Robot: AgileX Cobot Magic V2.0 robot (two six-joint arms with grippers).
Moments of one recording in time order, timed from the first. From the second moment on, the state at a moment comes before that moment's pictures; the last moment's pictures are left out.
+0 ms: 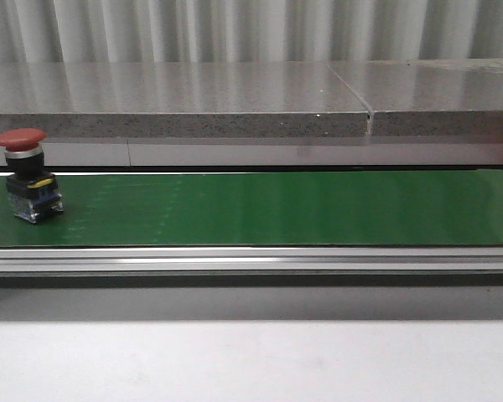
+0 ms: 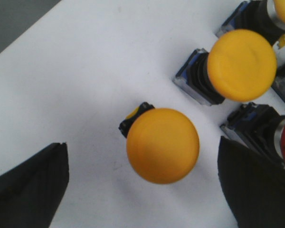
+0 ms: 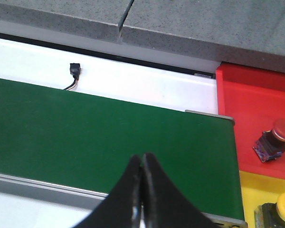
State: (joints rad) left arm 0.57 1.67 -1.02 -0.13 0.60 -0.15; right arm 0.03 0.59 -0.56 0.06 0.47 -0.10
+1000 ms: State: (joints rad) left arm 0.57 1.80 -1.11 -0.10 0.61 -0.14; right arm 0.03 0.59 -0.56 0.06 0.47 -0.10
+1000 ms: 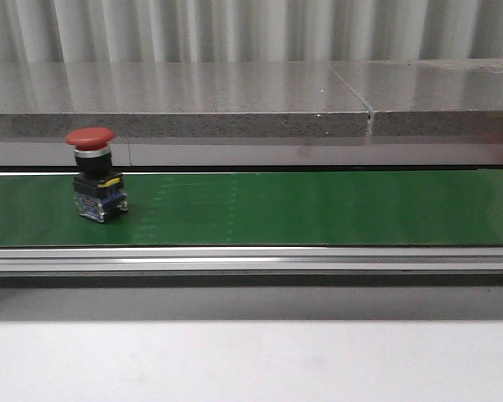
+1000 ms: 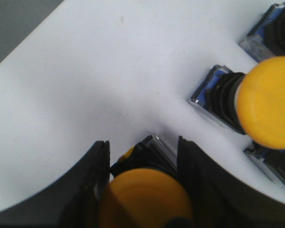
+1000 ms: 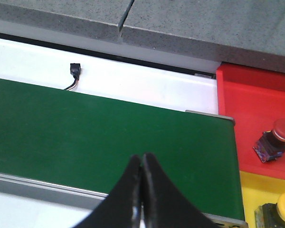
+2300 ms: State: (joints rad) left arm 0.07 1.44 -1.11 0.02 0.79 0.05; right arm 0.03 0.59 -0.56 0.06 0.47 -0.10
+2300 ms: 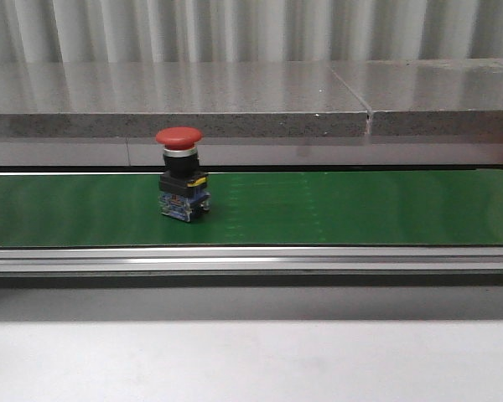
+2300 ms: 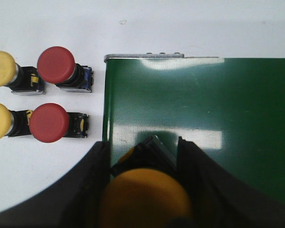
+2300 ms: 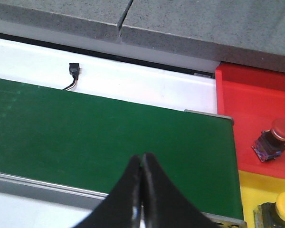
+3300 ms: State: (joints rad) left arm 0.07 1.58 -1.12 0.03 0.75 0.05; right arm 0.03 0.59 -0.56 0.06 0.47 -0.10
